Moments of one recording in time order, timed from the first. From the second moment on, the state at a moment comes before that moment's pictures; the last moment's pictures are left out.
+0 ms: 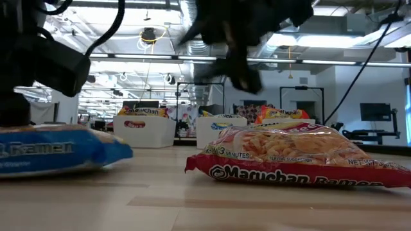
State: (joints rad) left arm -0.50 1.50 0.66 -0.16 0.23 -1.23; right arm 0.21 1.81 1.18 0.02 -0.14 0.98
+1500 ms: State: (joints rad) left arm -0.34 1.68 0.66 0.12 0.20 -1.24; right arm 0.13 2.02 1.29 -0.12 -0.31 1.07
